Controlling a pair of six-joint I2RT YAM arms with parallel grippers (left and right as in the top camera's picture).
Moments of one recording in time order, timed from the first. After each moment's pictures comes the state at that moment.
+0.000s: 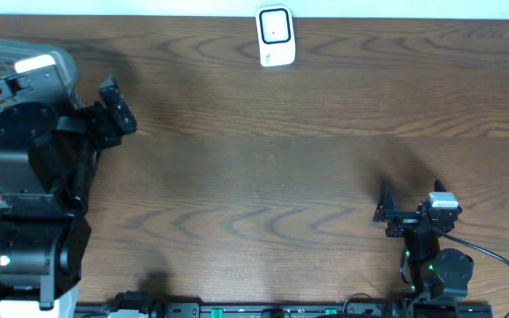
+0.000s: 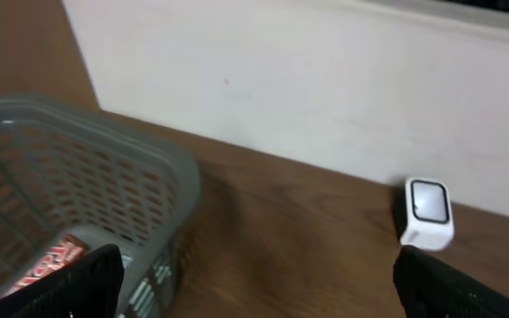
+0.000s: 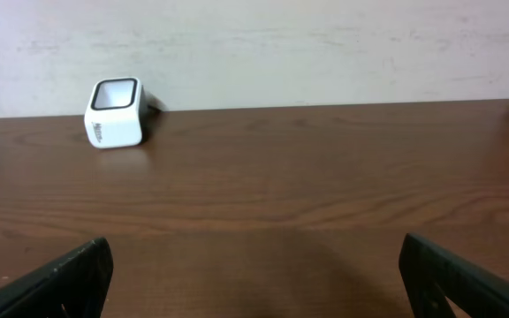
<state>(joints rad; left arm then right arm) -0.06 0.98 1.40 -0.77 -0.22 -0.22 -0.06 0.02 0.03 -0.12 -0.07 0.06</state>
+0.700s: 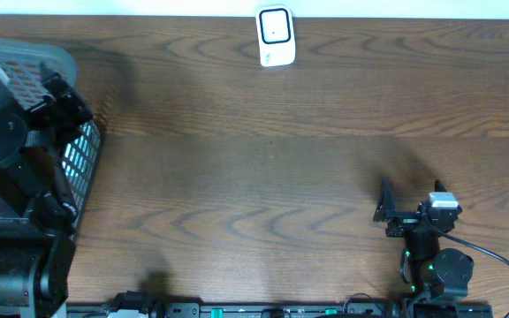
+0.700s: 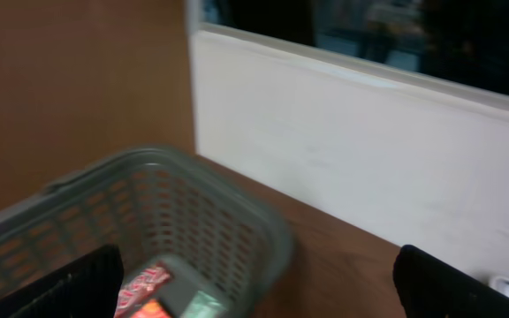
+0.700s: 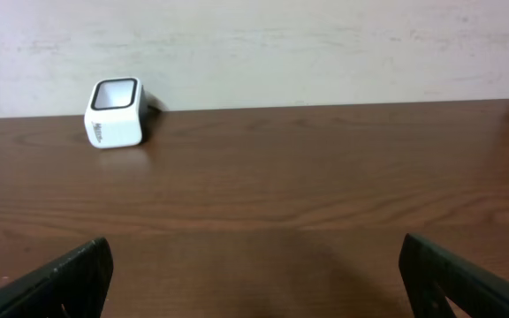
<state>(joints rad) -0.06 0.98 1.53 -0.79 -0.54 -0.23 -0.06 0.02 0.03 -0.12 -0.07 0.06</state>
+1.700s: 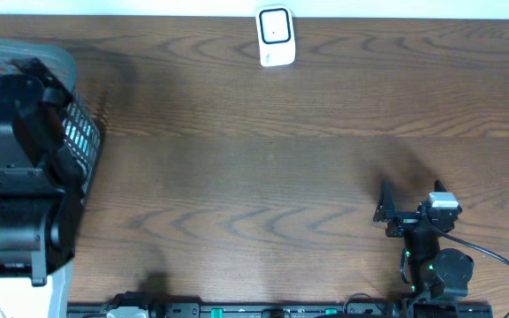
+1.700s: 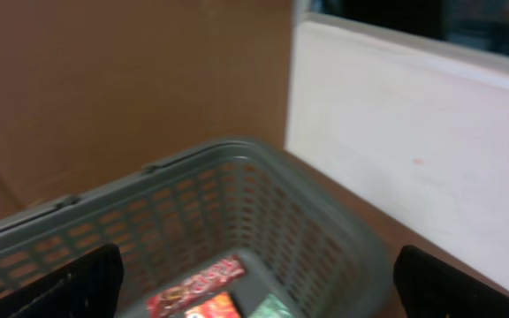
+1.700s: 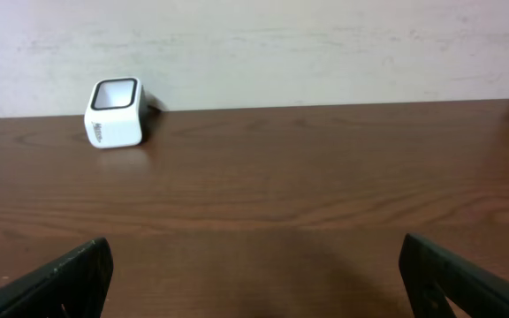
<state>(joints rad) -0.01 1.09 1.53 -0.78 -0.78 -0.28 -0.06 0.02 0.03 -0.12 -0.07 0.06</state>
